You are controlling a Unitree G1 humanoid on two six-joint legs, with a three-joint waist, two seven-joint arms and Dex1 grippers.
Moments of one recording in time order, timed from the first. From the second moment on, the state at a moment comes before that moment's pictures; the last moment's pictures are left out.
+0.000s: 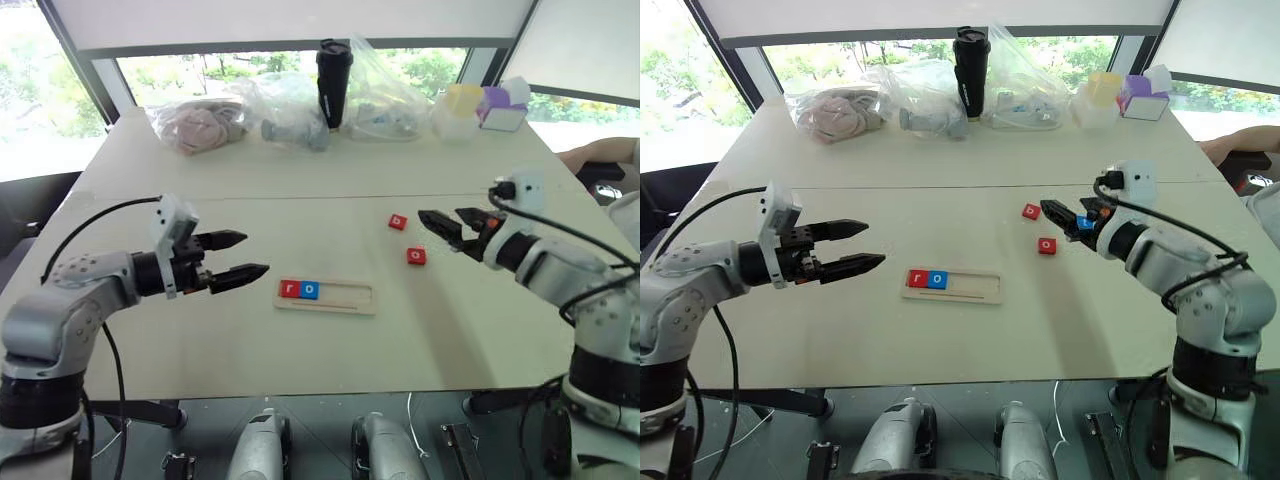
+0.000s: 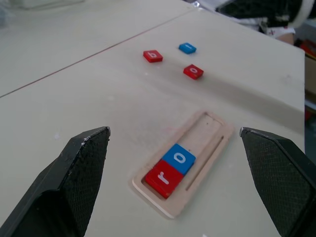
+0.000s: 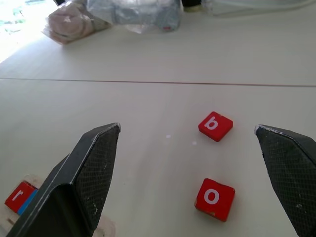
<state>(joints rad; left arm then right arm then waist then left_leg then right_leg) -0.33 0.75 0.22 -0.36 -0.65 0.86 -0.96 -0.51 -0.56 -0.38 -0.30 0.81 1.19 0.15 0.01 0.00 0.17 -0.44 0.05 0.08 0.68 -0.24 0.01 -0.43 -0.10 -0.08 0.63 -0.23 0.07</state>
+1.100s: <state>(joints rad) -0.27 0.81 0.13 -0.41 -0.64 0.78 -0.93 -1.06 -0.20 -0.17 0.72 0.30 0.92 -0.04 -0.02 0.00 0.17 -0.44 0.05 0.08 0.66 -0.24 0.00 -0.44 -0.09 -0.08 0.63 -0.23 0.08</state>
